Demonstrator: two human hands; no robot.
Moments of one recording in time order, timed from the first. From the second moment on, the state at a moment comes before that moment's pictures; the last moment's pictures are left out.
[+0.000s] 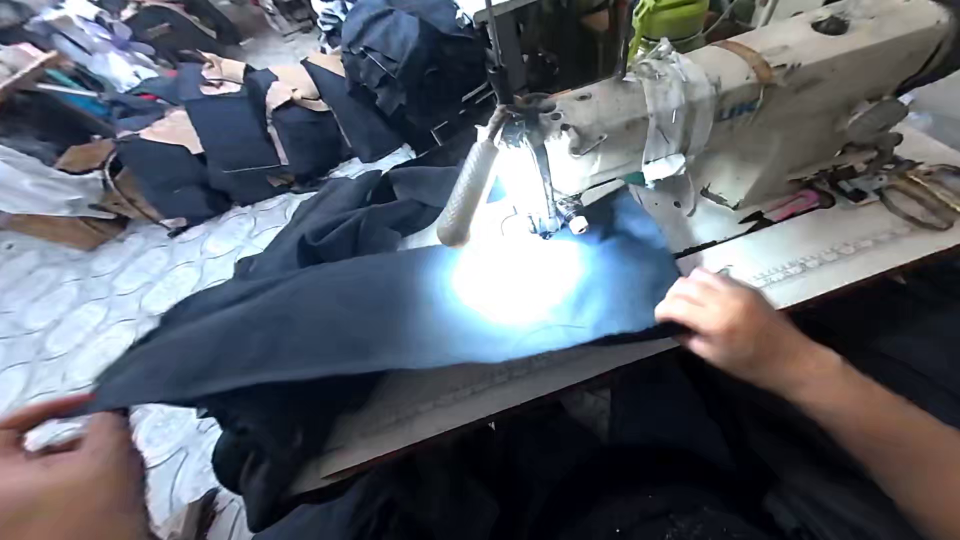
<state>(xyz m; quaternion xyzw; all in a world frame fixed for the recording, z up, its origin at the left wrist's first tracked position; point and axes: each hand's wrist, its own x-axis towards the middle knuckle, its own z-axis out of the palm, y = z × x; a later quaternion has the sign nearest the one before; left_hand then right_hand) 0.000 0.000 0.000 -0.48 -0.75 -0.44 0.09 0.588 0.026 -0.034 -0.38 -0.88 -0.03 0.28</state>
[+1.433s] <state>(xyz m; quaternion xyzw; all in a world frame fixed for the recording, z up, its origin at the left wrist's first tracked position) 0.444 0.094 -0.076 -0.37 -0.24 -0.24 -0.87 0.843 -0.019 -0.037 -0.70 -0.62 0.16 0.30</state>
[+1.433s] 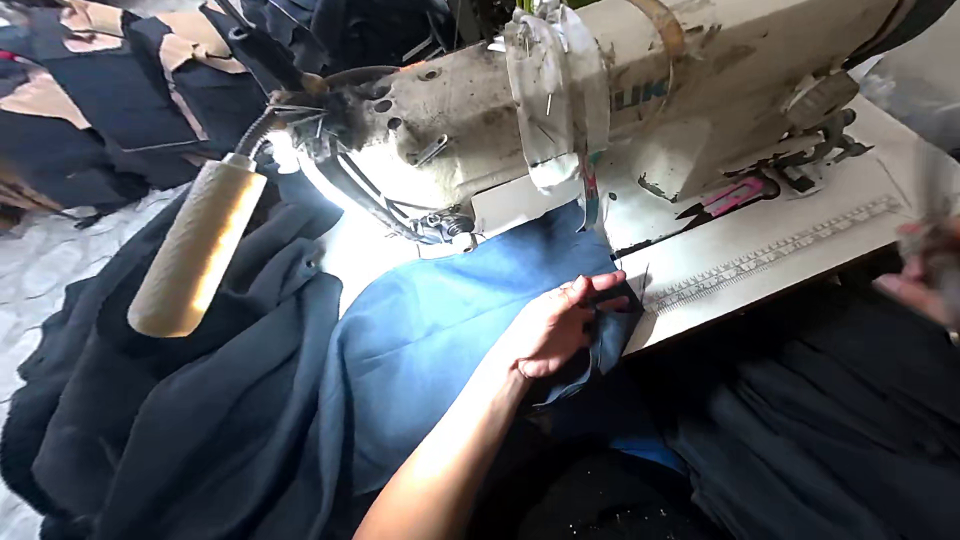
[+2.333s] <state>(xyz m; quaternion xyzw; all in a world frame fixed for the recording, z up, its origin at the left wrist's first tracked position) 0.219 0.049 -0.020 -0.81 -0.51 -0.19 -0.20 0.759 -0.053 -0.057 -0.54 -0.61 0.51 0.27</state>
